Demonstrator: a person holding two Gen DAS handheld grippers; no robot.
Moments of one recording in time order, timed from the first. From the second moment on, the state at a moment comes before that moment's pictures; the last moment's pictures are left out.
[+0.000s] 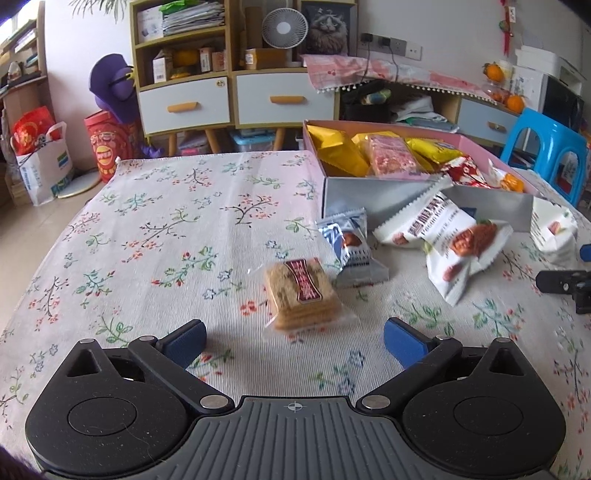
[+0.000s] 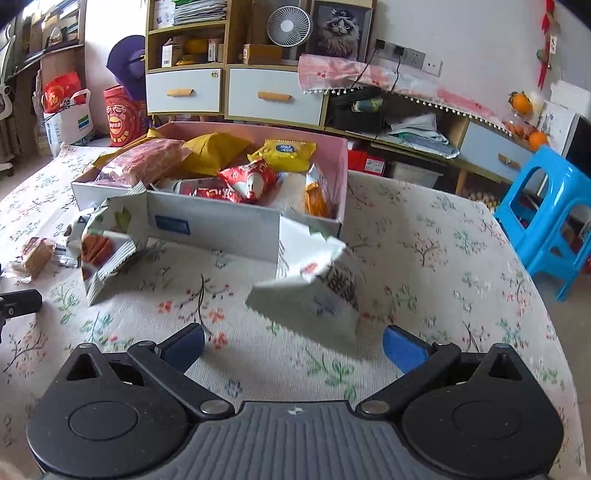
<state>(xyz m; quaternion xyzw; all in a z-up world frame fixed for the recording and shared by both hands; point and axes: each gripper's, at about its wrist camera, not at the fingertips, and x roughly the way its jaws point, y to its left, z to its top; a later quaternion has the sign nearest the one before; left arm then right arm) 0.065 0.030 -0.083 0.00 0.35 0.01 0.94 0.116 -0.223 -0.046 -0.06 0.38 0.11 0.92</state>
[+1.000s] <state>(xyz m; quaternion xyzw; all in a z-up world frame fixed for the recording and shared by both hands) 0.075 0.019 -0.070 -0.01 0.36 0.00 0.93 0.134 -0.232 -0.032 -0.05 0.37 0.10 0.92</state>
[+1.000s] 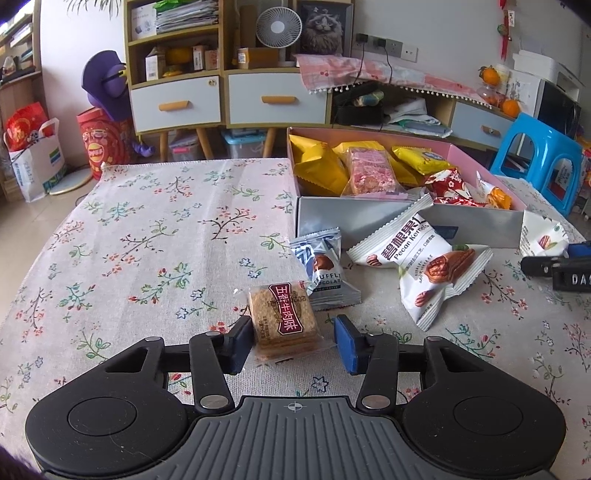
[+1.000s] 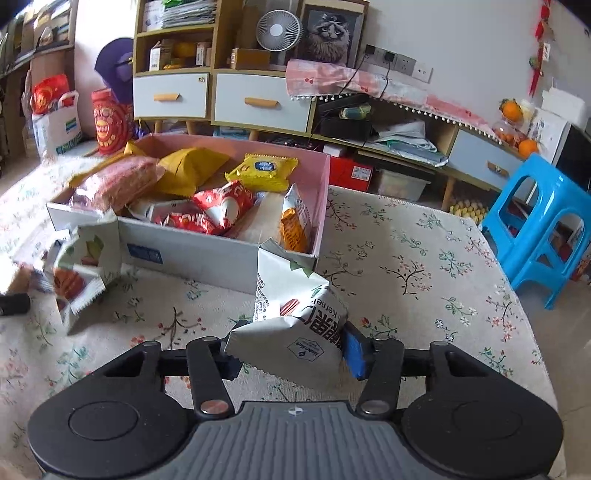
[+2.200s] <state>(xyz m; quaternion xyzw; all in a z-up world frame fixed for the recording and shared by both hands) 0.072 0.044 -0.047 -0.11 0.40 -0.01 0.91 0.138 -0.260 -0.002 0.13 0.45 0.10 0.88</state>
